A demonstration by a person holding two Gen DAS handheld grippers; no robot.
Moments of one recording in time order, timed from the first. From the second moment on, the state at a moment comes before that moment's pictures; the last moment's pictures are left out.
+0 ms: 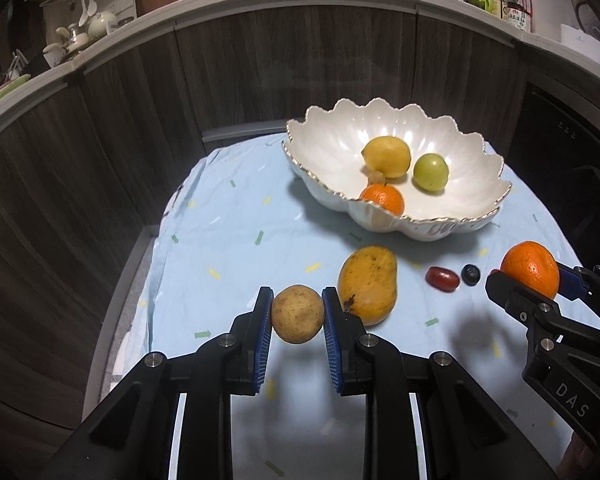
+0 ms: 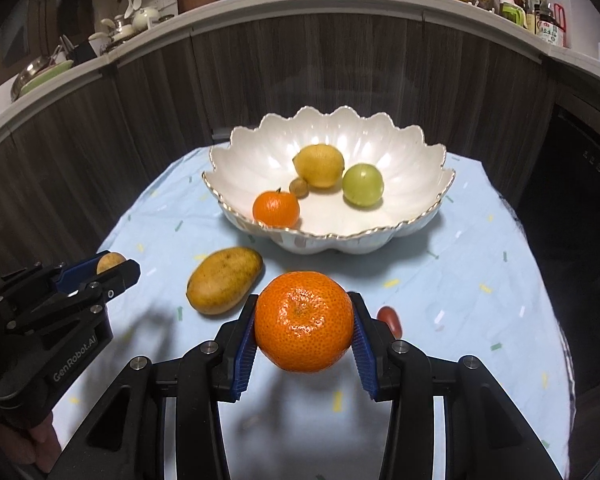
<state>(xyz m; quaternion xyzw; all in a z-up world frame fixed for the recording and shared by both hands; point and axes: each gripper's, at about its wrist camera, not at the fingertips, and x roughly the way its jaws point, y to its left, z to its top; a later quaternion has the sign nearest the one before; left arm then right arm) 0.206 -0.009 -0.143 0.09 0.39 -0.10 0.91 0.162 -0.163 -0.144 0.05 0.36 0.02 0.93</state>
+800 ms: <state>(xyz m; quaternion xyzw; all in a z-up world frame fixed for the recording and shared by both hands) 0.217 -0.055 -0.094 0.10 0.36 -0.12 0.92 0.172 -0.210 -0.097 0.05 0.32 0.00 0.95</state>
